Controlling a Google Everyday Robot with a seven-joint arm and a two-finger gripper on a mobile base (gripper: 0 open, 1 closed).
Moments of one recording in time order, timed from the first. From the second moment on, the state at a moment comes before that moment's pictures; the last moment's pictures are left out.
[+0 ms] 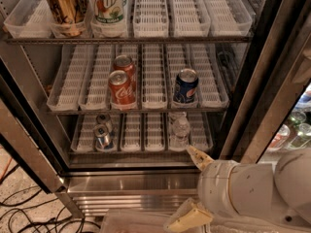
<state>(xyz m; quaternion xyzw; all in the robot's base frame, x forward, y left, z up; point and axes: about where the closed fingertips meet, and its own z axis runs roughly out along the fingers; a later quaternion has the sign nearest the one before) 0.358 -0.060 0.784 -0.56 0.73 0.13 0.38</state>
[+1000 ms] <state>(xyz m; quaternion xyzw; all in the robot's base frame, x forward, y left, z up) 0.381 -0.066 0.794 -0.50 0.71 0.17 0.46</state>
